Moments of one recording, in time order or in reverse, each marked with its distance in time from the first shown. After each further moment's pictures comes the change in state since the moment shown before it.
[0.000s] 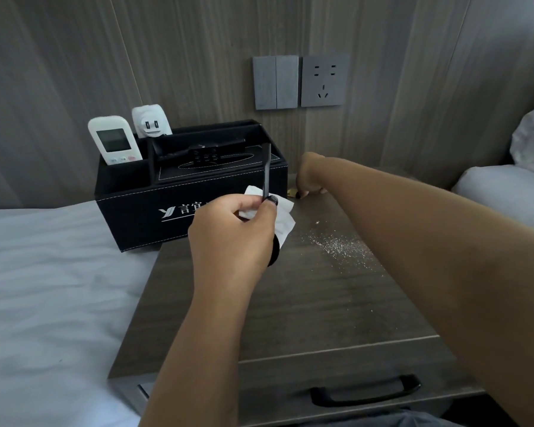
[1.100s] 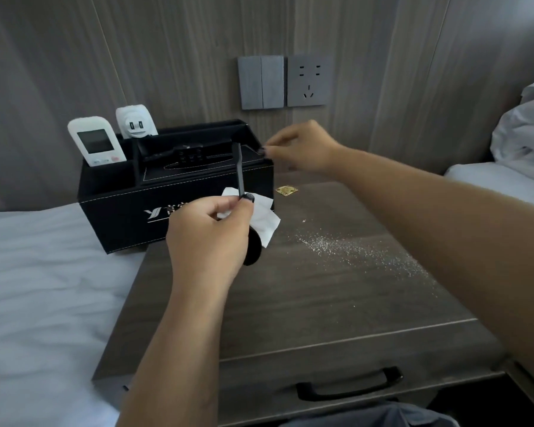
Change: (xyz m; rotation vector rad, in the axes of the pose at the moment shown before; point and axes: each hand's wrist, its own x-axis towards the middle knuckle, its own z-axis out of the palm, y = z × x) left_hand 0.003 -0.001 -0.002 -0.055 0.040 -0.065; right_hand -0.023 0.027 -0.017 0.685 0.330 -0.449
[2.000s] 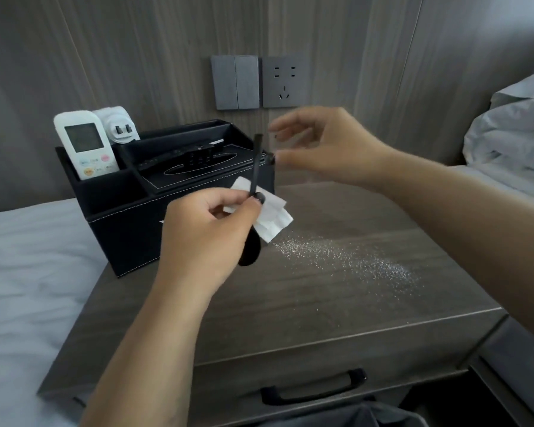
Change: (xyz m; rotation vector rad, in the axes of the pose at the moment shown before) left_hand -0.015 0.016 0.022 -0.025 -0.158 0.102; right_hand -0.077 -0.013 -0.068 0.001 -0.036 -0.148
